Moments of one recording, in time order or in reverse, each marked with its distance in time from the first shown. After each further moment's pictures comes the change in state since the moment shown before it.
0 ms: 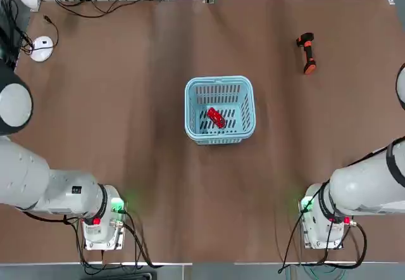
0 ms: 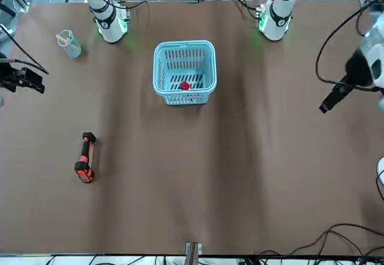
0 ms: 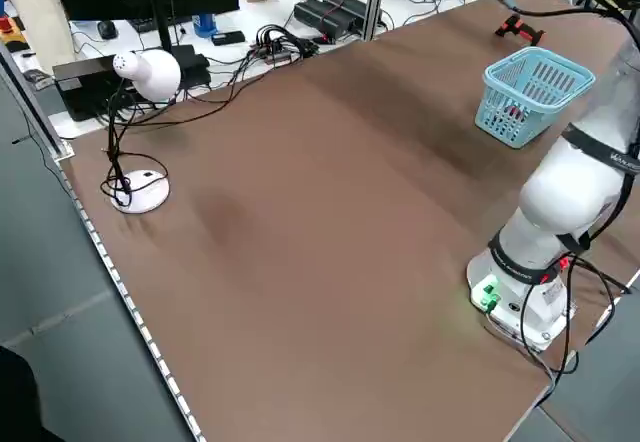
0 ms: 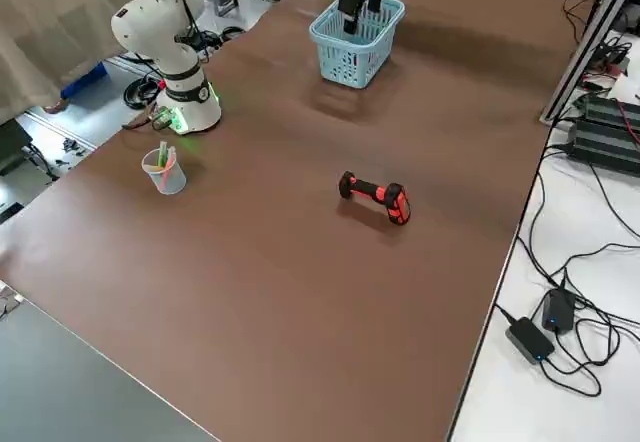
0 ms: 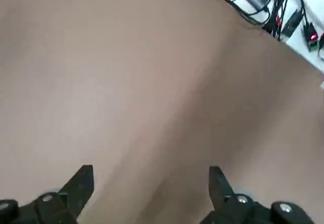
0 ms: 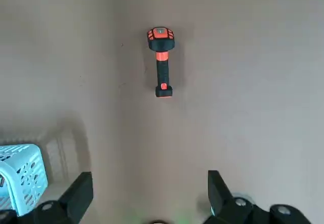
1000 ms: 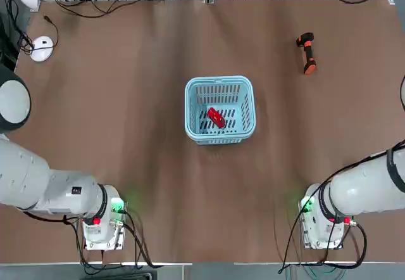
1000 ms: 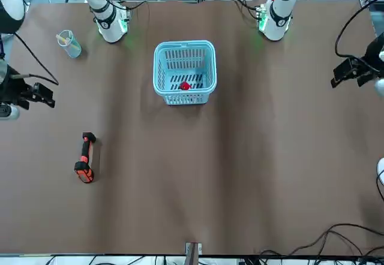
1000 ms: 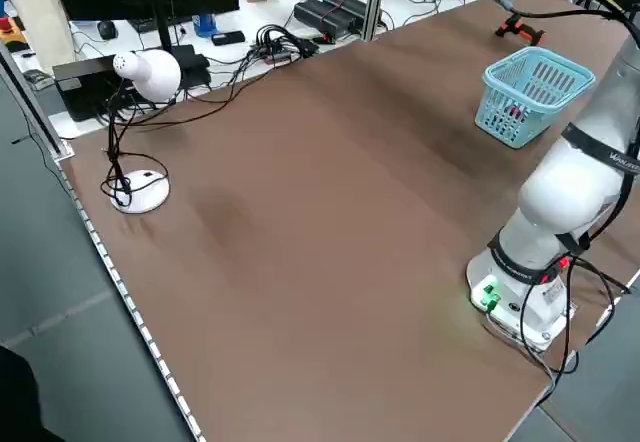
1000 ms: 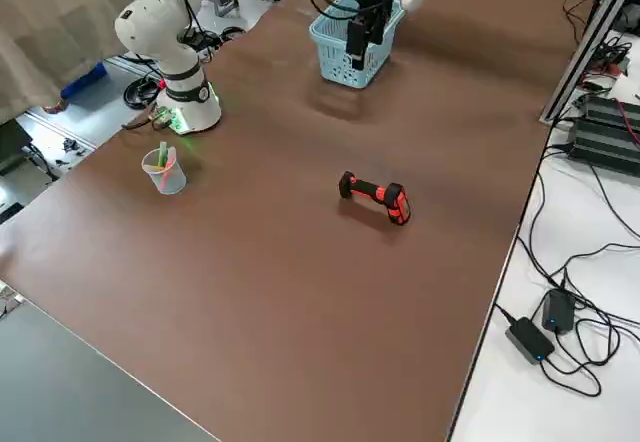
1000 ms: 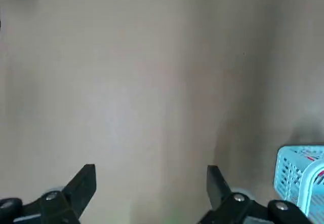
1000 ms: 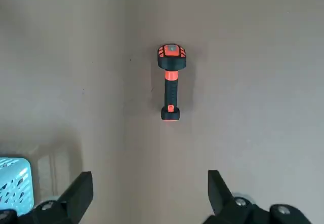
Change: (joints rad) left arm -0.014 -0.004 0.043 0.028 0.010 -0.143 0.539; right arm 0.116 -0.065 -0.148 -0.264 0.050 0.279 -0.091
